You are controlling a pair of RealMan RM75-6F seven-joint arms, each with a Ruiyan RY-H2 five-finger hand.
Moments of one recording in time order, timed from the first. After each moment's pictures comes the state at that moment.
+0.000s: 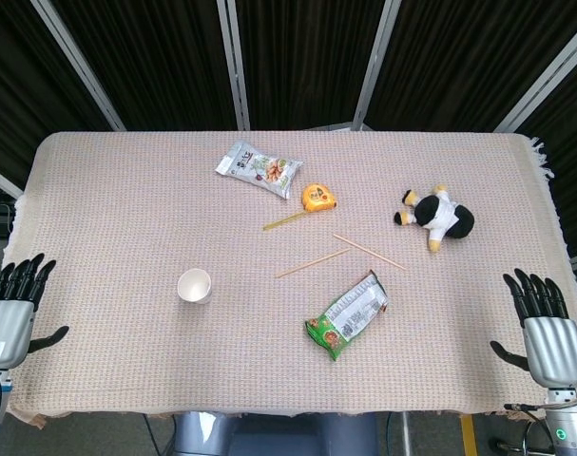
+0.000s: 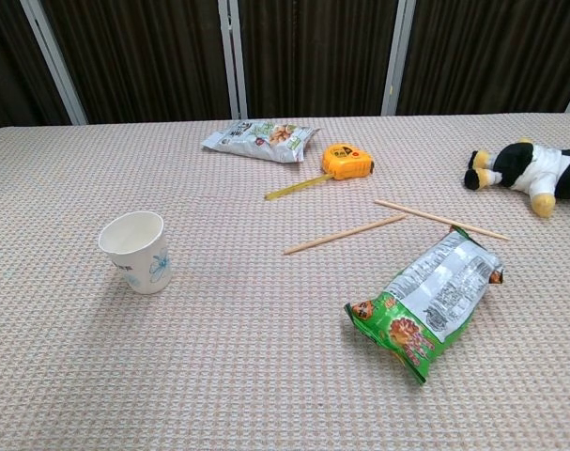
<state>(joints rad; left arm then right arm) -0.11 -1.20 -0.04 -1.60 1.49 1.47 0.18 0.06 -1.15 0.07 -1.61 -1.52 1.52 -0.11</state>
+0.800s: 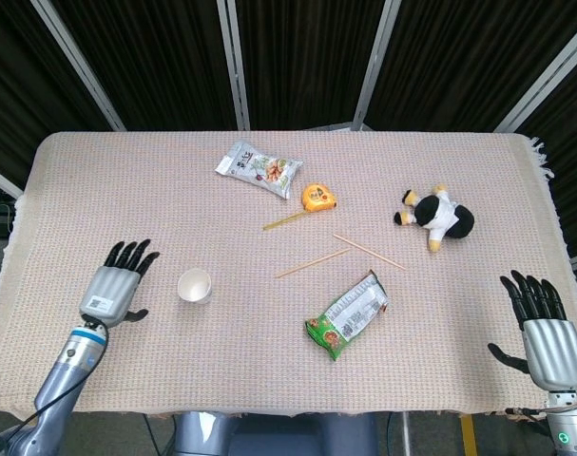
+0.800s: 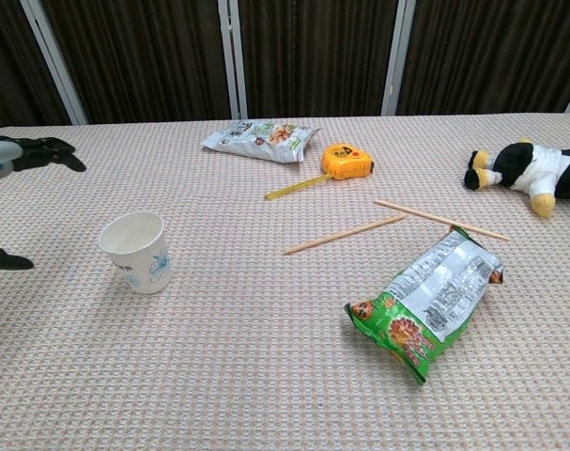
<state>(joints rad) -0.43 -1.34 -0.16 -1.80 1.14 1.10 0.66 0.06 -1.13 0.05 -1.61 -1.56 1.53 -0.06</state>
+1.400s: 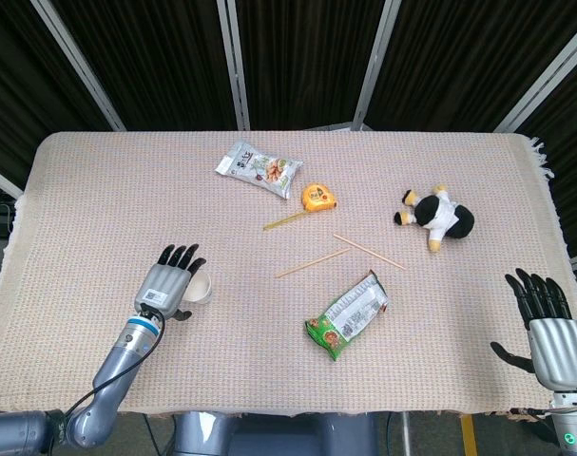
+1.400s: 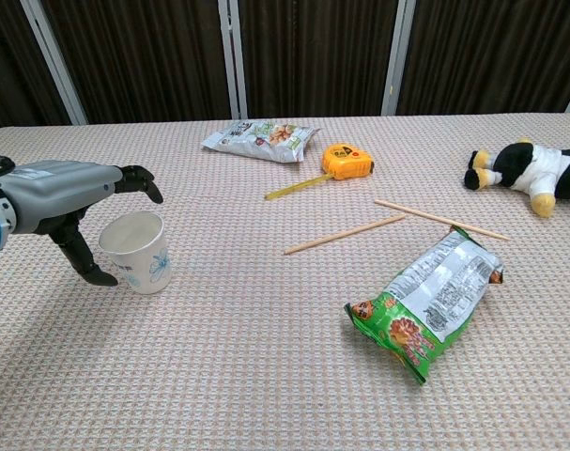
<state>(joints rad) -0.62 -1.50 -0.19 -1.81 0.83 1.09 0.87 0.06 -1.12 0.06 -1.60 -1.56 1.54 -0.01</state>
